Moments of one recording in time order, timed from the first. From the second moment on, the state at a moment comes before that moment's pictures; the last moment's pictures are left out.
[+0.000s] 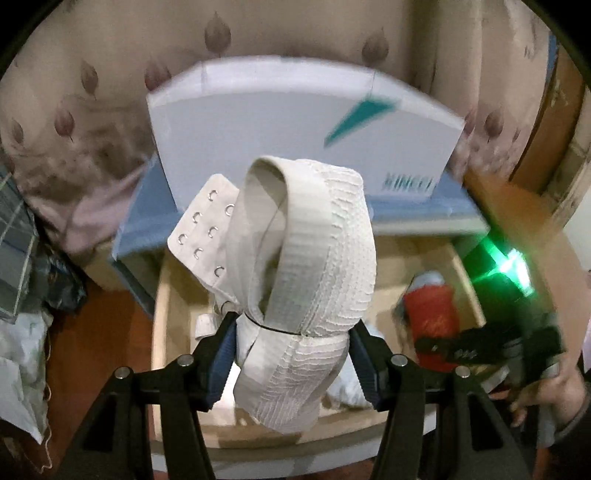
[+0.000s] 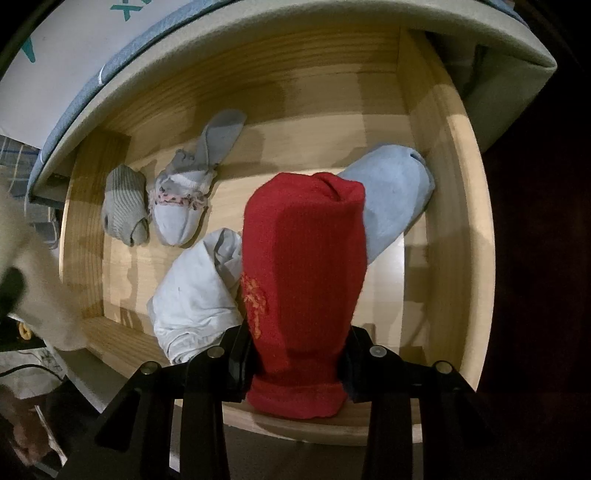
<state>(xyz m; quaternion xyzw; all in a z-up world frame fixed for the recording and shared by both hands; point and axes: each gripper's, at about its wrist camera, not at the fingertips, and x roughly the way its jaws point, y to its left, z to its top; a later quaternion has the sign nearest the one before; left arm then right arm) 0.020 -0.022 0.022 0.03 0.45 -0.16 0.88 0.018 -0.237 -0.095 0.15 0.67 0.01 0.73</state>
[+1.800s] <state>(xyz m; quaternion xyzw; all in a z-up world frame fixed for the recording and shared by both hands) 0.202 -0.031 0.127 0.05 0.42 -0.12 0.90 0.016 -0.241 -0.089 0.17 0.67 0.02 0.73</state>
